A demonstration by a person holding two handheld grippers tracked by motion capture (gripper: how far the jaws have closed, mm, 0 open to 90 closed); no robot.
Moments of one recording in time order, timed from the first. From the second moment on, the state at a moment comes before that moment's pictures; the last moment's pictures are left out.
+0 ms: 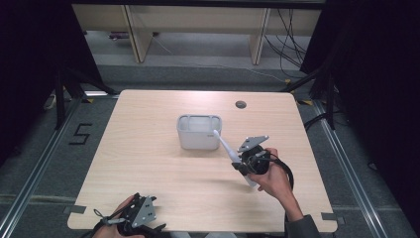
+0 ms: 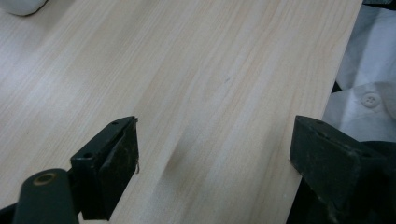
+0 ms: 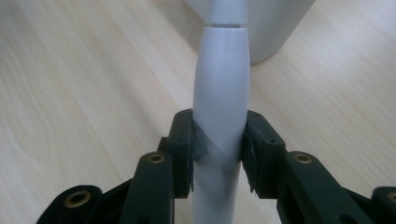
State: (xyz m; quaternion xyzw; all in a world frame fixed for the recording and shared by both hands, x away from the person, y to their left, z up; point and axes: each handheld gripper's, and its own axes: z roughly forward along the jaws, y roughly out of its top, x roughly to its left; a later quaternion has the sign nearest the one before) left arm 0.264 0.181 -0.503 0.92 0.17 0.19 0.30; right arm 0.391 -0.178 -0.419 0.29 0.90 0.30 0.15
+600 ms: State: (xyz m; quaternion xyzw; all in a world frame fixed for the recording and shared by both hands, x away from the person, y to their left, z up) left arm 0.264 0.181 -0.504 0.92 0.17 0.19 0.31; right arm 0.418 -0.193 -0.402 0.31 0.85 0.39 0.17
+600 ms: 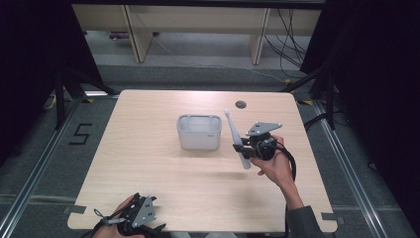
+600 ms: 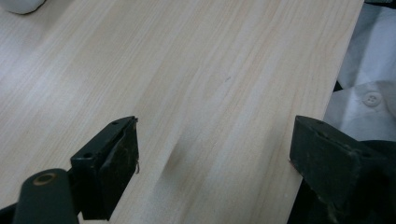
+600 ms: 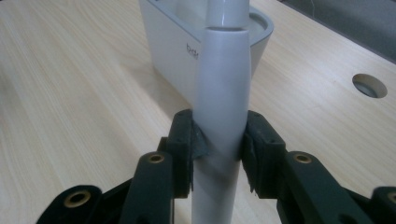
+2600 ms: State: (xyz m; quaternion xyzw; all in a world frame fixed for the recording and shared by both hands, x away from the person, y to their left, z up) left arm 0.264 0.181 -0.502 0.92 0.16 0.18 0.31; right arm 0.488 -0.129 -0.351 0.37 0.73 0.53 0.21
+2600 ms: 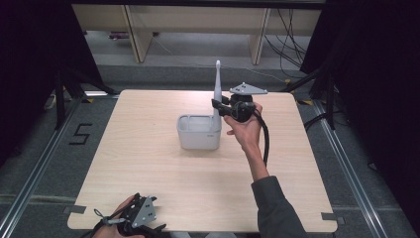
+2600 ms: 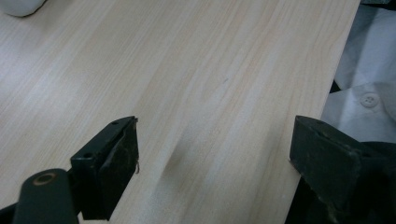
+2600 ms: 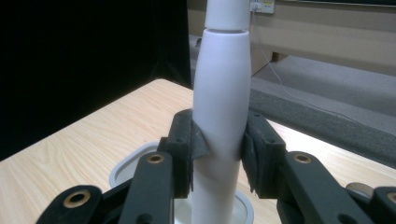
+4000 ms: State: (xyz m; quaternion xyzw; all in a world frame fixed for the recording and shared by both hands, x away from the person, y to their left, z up) left arm 0.264 0.180 -0.503 0.92 0.16 0.19 0.30; right arm 0.509 -0.120 -0.399 0.41 0.74 0.49 0.22
